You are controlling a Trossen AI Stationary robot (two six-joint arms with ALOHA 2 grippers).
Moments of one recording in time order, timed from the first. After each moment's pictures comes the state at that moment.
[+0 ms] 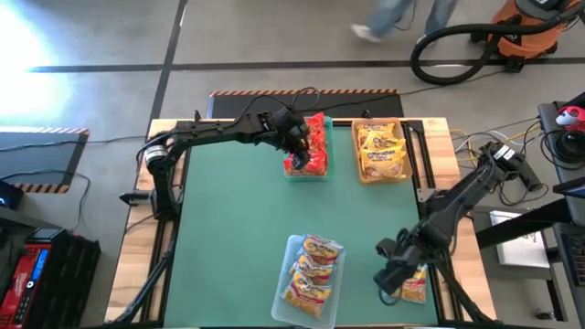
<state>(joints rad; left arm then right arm) 0.38 1.88 1.58 -0.56 0.09 -0.10 0.74 1.31 0.90 -0.65 -0.28 1.72</state>
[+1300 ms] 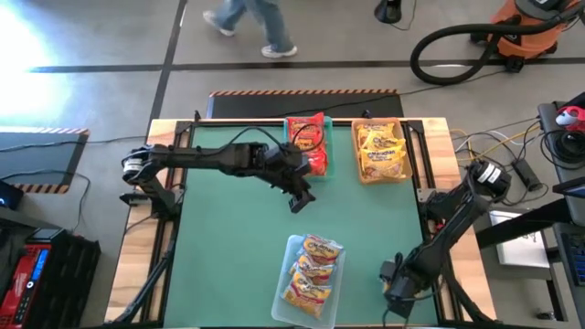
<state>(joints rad) 0.05 1.72 1.58 -0.58 0.15 -0.43 0.90 1.76 0.90 -0.68 -0.35 1.49</state>
